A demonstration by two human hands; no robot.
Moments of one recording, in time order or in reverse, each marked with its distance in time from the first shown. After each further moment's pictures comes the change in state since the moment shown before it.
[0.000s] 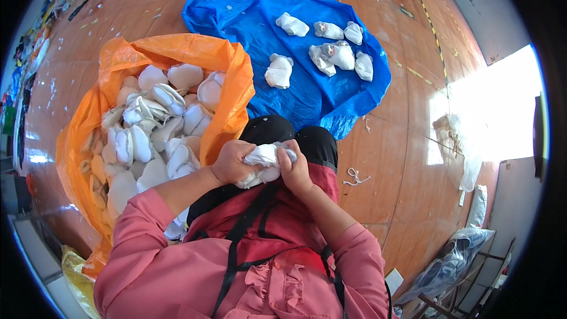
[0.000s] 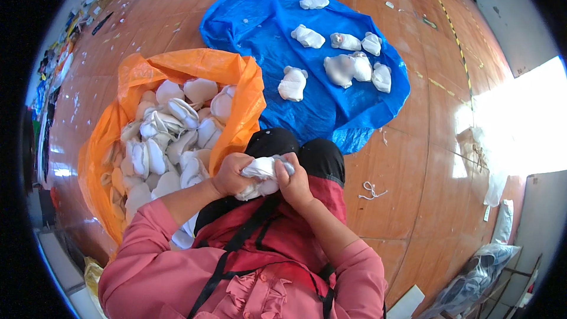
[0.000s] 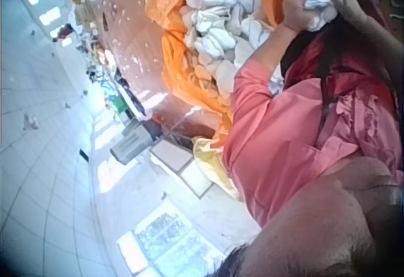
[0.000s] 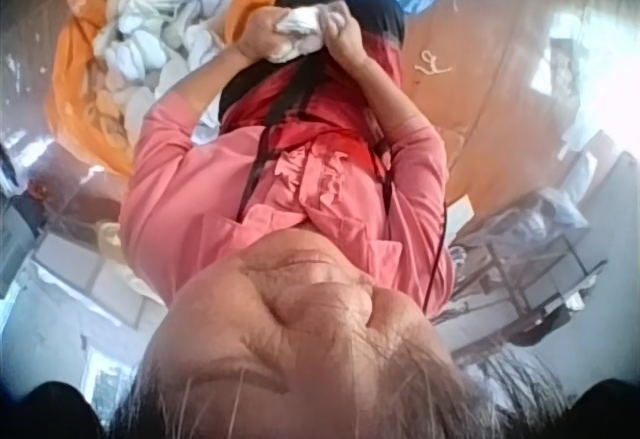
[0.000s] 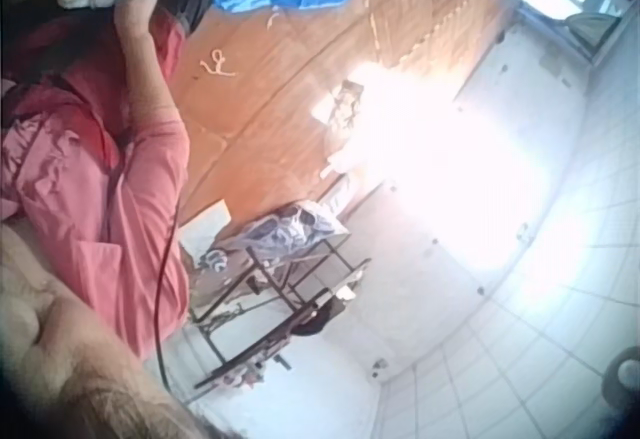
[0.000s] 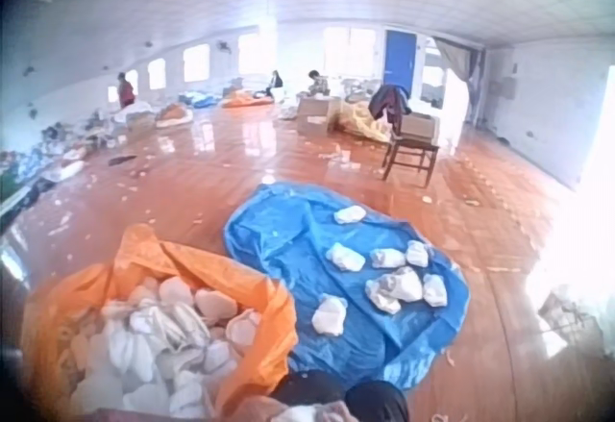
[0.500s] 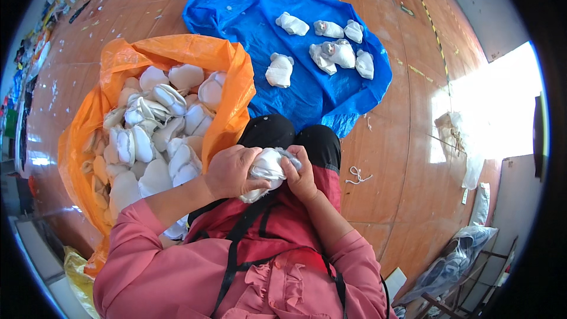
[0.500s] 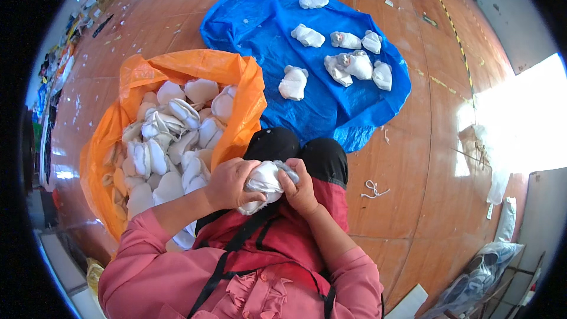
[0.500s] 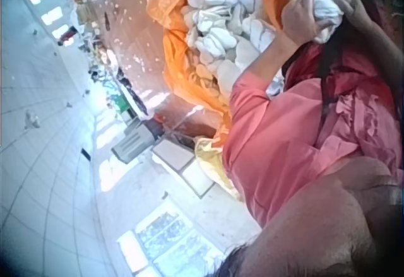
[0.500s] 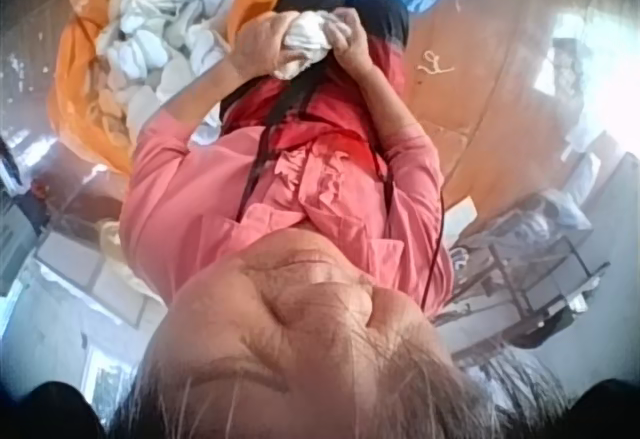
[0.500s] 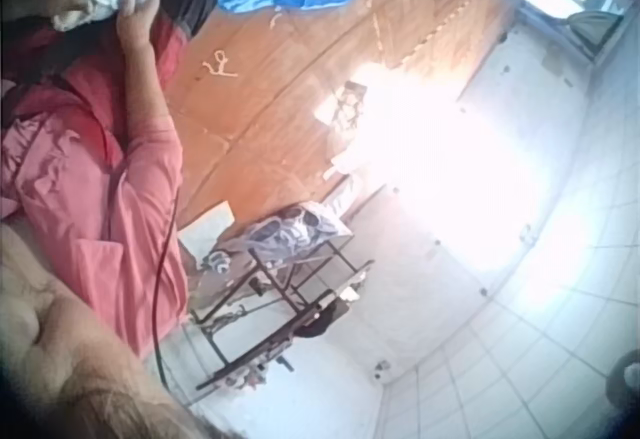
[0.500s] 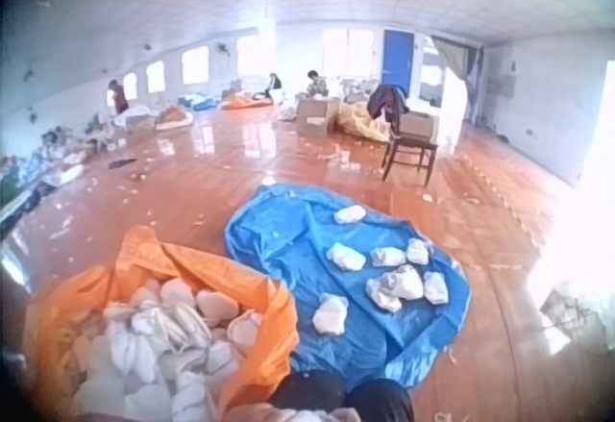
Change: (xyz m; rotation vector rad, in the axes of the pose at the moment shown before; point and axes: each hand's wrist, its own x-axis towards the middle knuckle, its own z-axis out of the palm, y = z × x) left_hand -0.016 0.041 -0.010 0.472 -0.058 0.066; right_hand -0.022 0.013 -0.011 0.174 -0.020 -0.063
